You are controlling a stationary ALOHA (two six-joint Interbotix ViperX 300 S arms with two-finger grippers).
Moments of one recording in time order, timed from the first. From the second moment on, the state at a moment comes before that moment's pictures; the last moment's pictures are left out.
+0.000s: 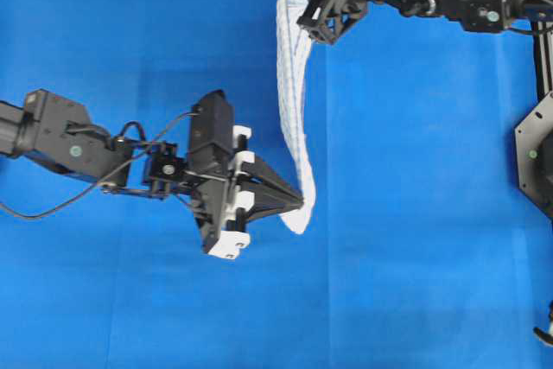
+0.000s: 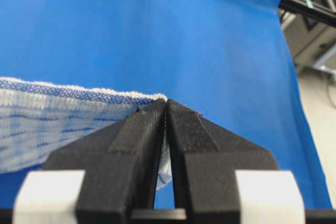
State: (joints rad) left arm -0.17 0.14 0.64 -0.07 -0.50 -0.37; right arm -0.46 0.08 0.58 0.49 -0.13 -0.33
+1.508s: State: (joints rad) left arm -0.18 -0.25 0.96 -0.11 -0.23 -0.48; right arm -0.42 0.18 0.41 0.37 0.00 -0.33
